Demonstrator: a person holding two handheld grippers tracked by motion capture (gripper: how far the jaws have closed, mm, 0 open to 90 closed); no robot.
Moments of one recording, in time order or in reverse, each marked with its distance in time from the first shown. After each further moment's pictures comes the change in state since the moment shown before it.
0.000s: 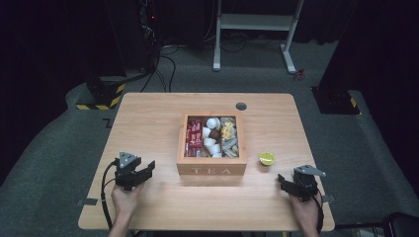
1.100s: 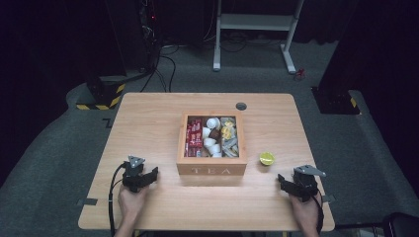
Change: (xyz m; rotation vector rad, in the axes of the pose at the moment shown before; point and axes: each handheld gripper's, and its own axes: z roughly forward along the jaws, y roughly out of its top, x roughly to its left) left arm 0.001 -0.024 0.041 0.121 0.064 0.012; right arm 0.000 0.000 0.000 0.001 -0.001 0.004
